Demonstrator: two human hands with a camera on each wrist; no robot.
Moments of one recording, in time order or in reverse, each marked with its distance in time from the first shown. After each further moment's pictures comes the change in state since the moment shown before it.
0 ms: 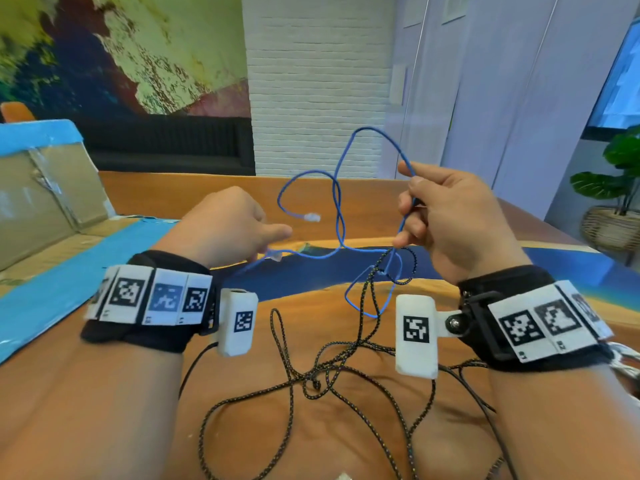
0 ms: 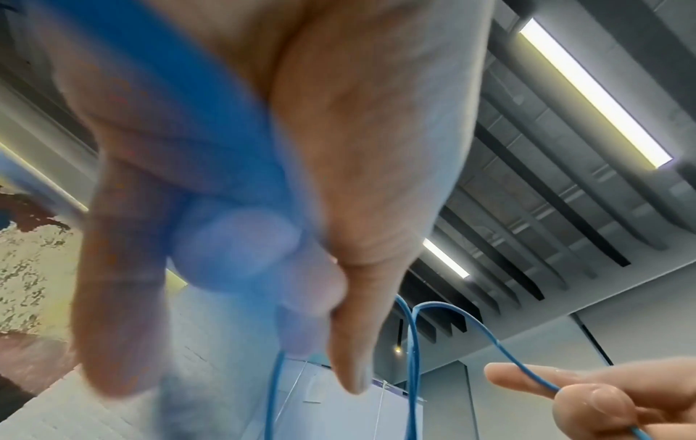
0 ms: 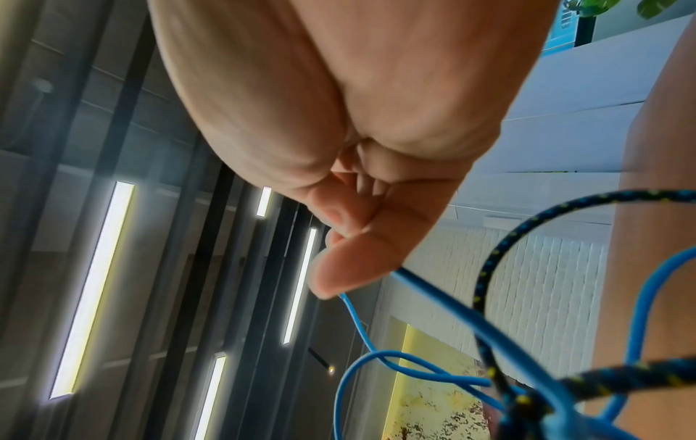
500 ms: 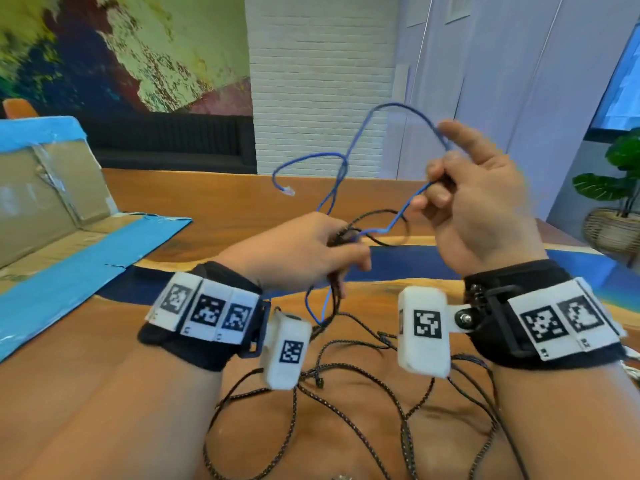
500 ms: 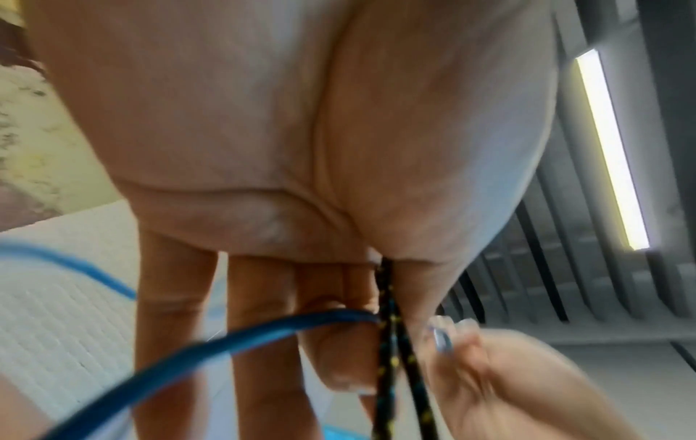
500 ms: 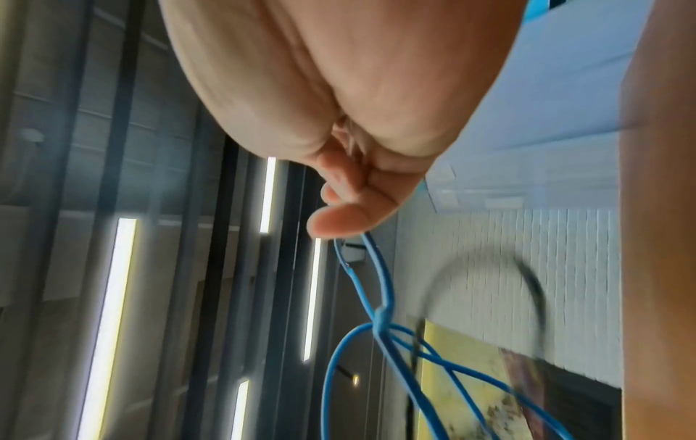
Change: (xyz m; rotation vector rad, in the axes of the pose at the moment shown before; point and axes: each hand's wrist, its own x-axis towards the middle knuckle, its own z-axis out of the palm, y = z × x) left_hand -0.010 0.041 0.036 -0.439 -0.360 0.430; right_hand 0.001 -0.011 0.001 0.308 0.090 -0.155
